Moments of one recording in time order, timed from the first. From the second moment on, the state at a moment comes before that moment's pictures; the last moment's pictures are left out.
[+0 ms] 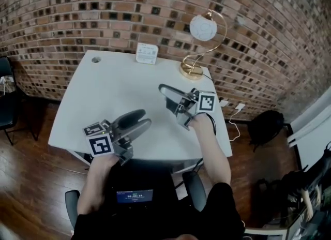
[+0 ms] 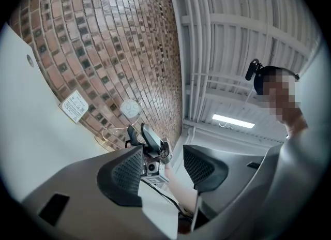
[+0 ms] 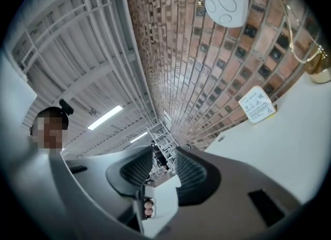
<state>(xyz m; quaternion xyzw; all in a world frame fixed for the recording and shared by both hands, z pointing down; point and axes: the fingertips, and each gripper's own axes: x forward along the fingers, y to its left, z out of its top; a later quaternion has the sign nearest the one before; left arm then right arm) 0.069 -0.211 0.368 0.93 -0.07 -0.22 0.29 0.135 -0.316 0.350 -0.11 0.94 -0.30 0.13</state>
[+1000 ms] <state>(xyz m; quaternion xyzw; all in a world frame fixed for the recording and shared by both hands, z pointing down) 0.082 -0.060 0.333 0.95 -0.04 -0.21 0.24 0.143 -0.053 0.312 -0.15 0.96 -0.09 0.21</state>
